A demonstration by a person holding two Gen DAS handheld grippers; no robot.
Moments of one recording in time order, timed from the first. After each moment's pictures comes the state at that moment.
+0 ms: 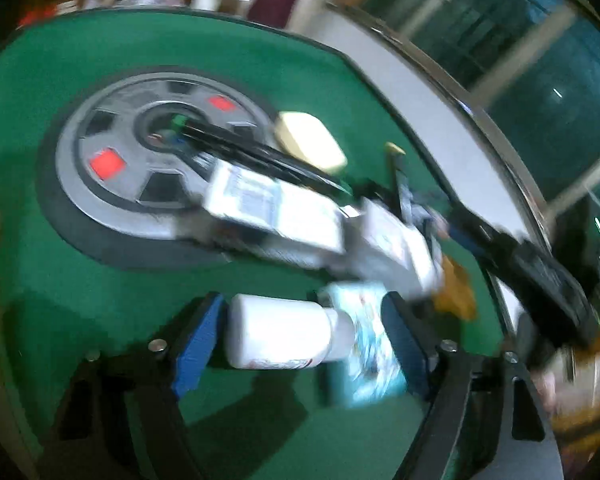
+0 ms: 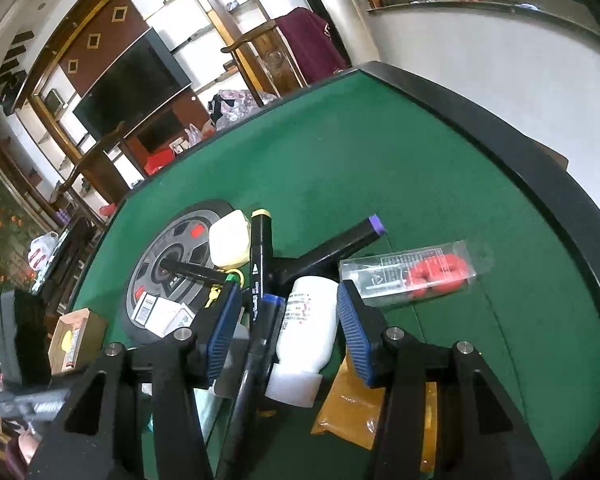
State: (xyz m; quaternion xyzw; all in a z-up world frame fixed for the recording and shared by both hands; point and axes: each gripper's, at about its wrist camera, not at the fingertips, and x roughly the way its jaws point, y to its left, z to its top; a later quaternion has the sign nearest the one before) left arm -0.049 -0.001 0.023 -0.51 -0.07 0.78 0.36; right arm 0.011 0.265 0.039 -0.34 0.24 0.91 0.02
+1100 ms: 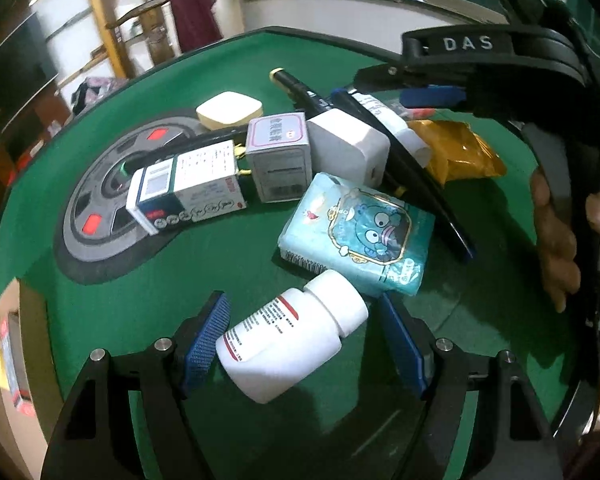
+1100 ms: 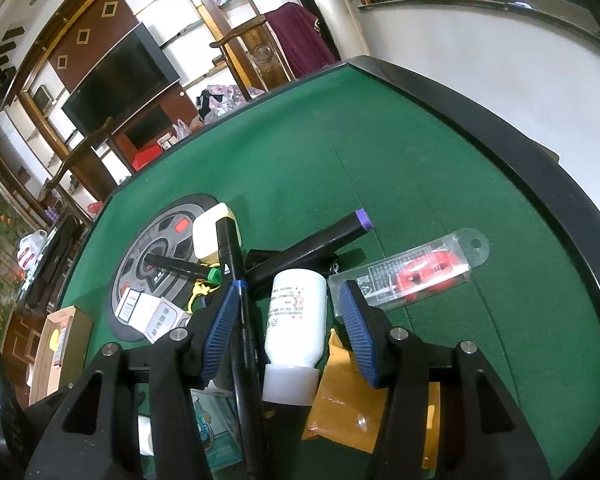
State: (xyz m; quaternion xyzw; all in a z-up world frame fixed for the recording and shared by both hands) left arm 0.042 0.059 0.026 -0.44 0.21 0.81 0.33; right arm 0.010 0.268 0.031 -0.36 0.24 0.90 0.04
